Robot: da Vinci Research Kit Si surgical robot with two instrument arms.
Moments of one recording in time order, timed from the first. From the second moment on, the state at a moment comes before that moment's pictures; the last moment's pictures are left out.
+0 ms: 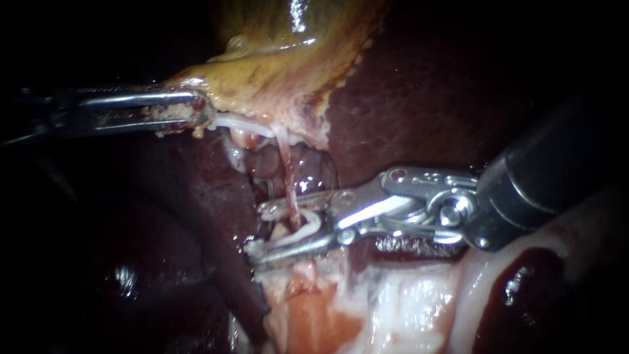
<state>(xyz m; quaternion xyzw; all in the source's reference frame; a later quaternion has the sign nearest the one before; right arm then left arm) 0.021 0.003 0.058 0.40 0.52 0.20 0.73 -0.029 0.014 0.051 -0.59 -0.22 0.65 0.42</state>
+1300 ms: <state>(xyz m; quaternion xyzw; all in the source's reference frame) 0.020 0.003 0.055 0.47 0.49 0.22 0.70 -0.029 0.014 0.051 -0.59 -0.22 0.65 0.42</state>
